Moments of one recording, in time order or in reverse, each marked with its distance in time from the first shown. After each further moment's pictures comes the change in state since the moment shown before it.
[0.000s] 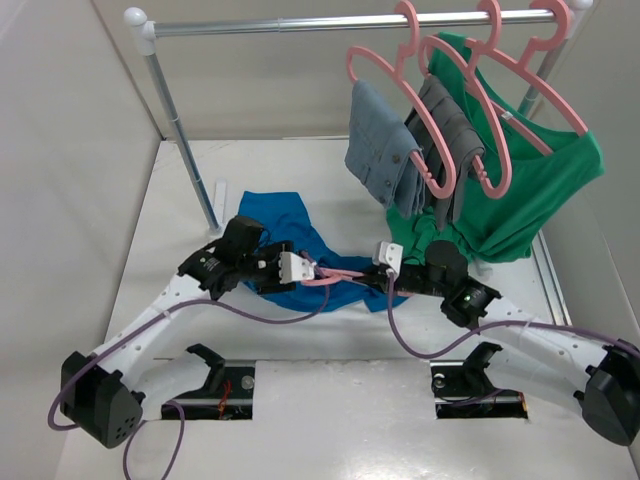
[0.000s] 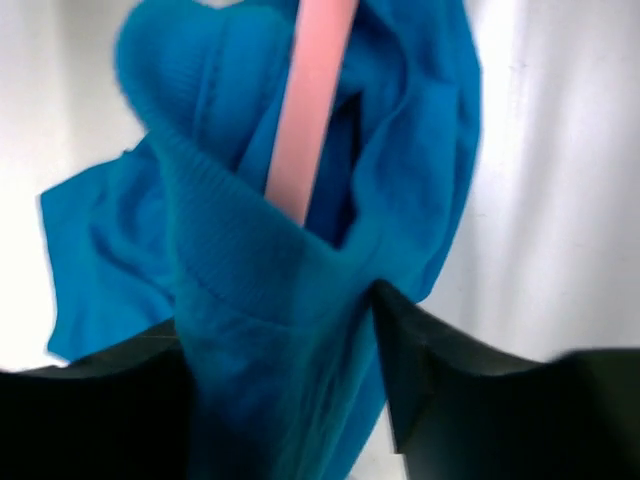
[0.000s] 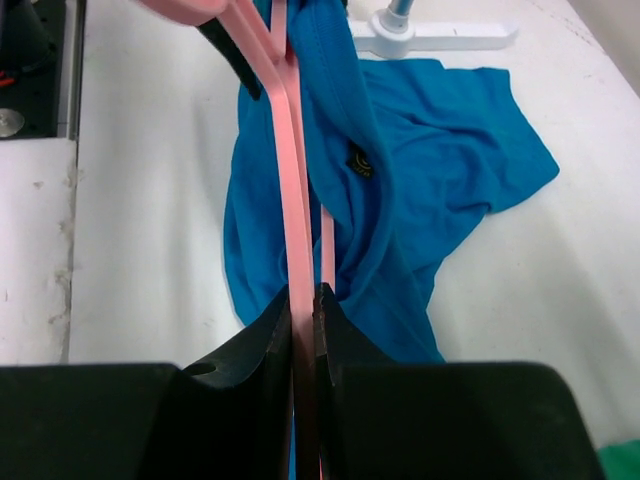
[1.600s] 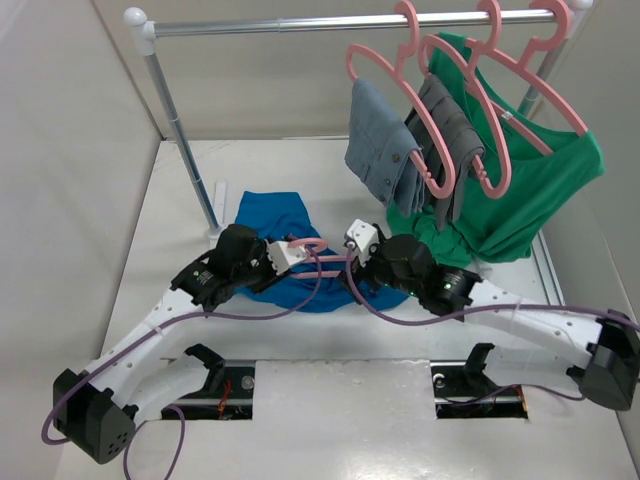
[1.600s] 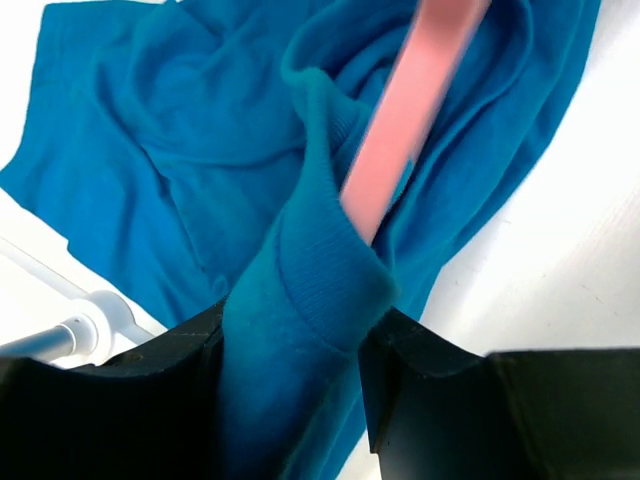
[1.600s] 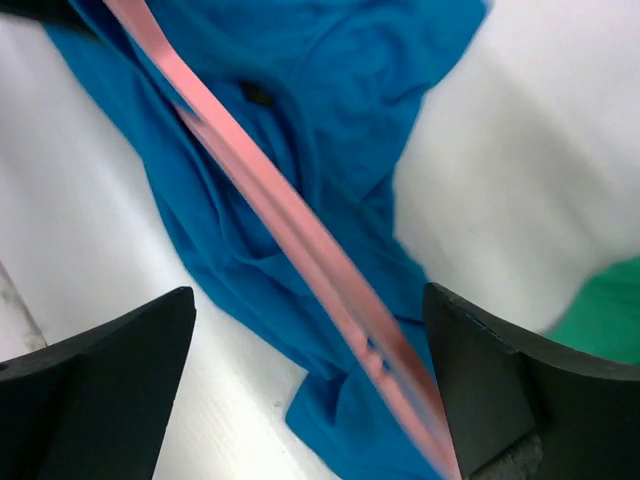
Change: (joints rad) left arm -0.005 -0.087 -0.078 0.058 -0.225 -0.357; right arm 0.230 0.190 0.299 -0.373 0.583 0.226
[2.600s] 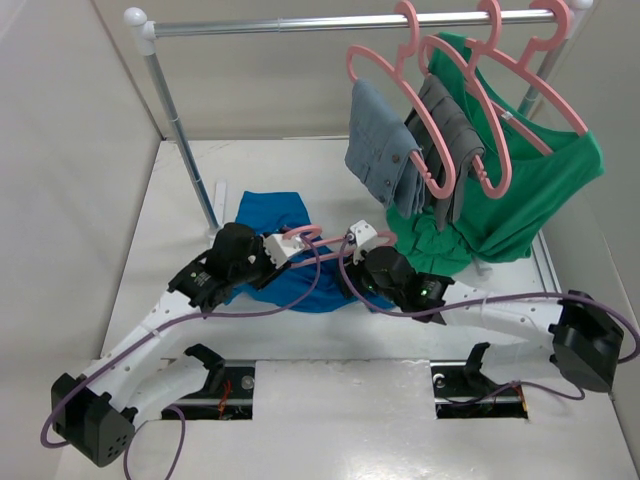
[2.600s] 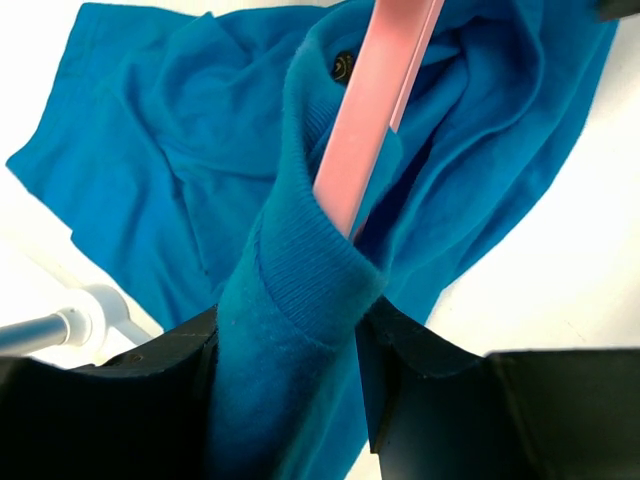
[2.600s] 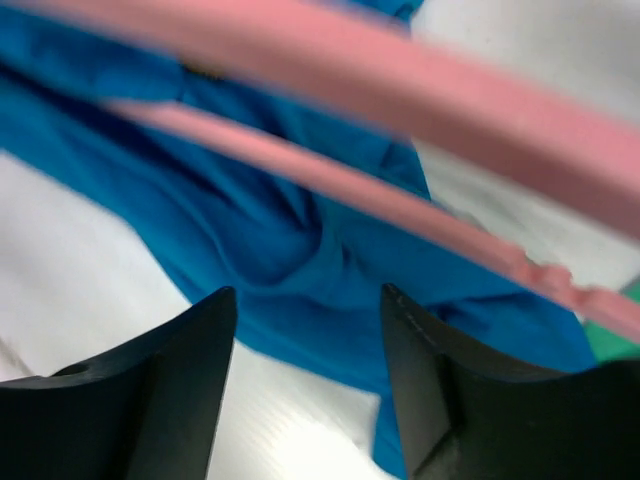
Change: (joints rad) left arm 0.000 -0.020 0.003 0.050 -0.025 -0.105; right arm 0.053 0.108 -0.093 0.168 0.198 0.344
